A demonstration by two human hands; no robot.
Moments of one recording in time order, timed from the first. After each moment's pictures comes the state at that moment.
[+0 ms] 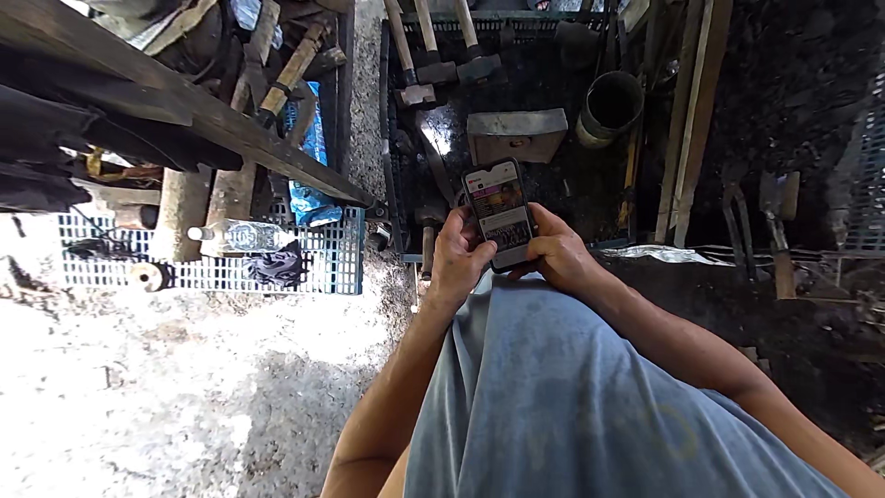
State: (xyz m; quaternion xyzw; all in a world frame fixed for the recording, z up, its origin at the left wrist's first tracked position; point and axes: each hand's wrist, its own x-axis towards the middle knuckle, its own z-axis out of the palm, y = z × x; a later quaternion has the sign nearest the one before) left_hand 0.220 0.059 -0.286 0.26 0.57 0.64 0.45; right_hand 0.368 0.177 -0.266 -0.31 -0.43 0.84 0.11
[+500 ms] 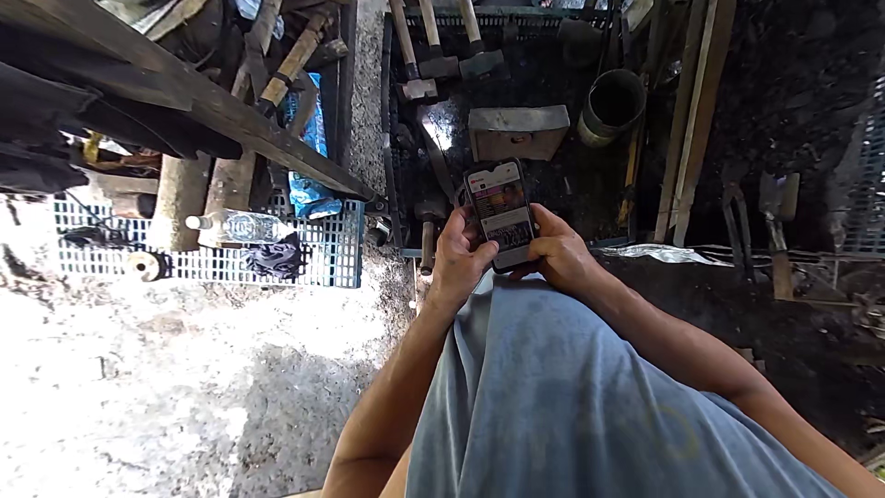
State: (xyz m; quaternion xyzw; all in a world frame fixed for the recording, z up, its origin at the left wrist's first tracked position) left_hand 0.229 0.048 -0.288 0.26 0.56 0.65 0.44; right_hand 0.375 0.168 -0.265 -0.33 -0.43 0.84 0.10
